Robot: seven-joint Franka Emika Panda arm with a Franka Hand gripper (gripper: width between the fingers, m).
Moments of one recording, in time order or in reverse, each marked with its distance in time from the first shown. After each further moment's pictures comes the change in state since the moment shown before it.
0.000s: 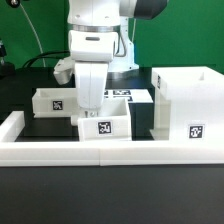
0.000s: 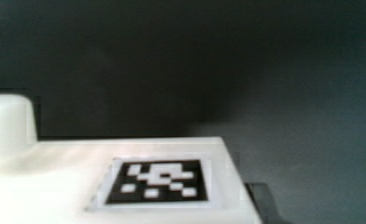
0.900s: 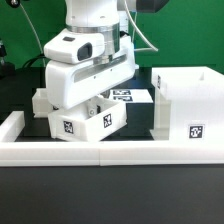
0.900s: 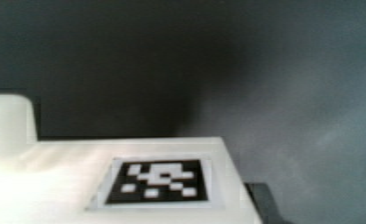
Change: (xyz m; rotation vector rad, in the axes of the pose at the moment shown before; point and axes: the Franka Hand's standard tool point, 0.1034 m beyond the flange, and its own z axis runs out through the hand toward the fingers) arm 0.008 -0.005 -0.003 0.085 0.042 0.600
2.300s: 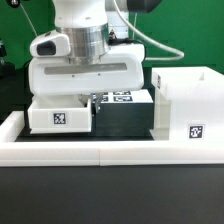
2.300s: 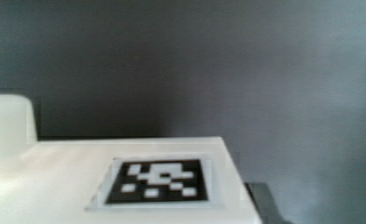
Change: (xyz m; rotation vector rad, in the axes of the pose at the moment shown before) arm -0.008 0.000 -0.011 0.047 0.003 0.895
